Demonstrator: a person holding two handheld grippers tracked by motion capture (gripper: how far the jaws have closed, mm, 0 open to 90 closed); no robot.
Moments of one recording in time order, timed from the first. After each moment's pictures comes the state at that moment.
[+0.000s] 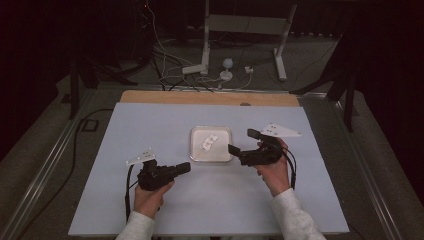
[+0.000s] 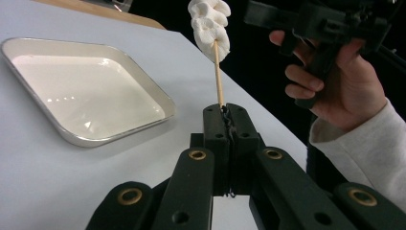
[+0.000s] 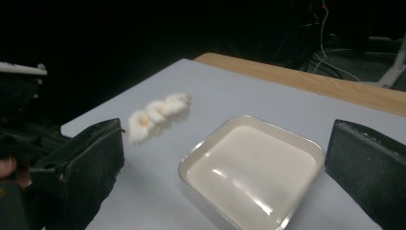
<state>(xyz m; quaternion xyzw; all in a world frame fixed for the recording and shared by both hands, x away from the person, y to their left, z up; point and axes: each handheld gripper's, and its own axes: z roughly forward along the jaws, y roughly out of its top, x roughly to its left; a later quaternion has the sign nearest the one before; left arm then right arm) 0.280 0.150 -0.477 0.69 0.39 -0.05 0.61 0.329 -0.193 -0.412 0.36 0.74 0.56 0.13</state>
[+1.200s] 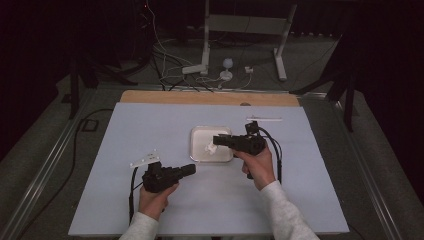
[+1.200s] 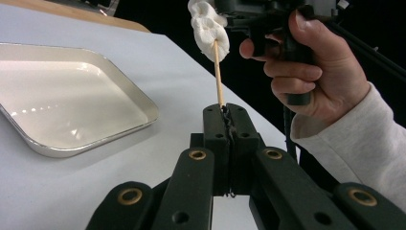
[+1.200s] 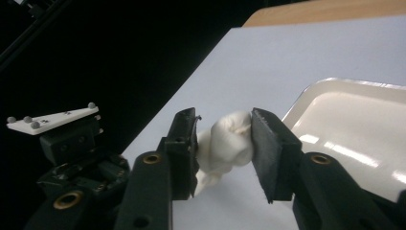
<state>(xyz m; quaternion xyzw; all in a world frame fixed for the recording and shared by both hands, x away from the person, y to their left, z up) 0.278 0.140 -0.479 0.69 0.37 -0.05 0.62 0.361 -0.161 -0.417 0.43 0.71 0.55 -0.09</state>
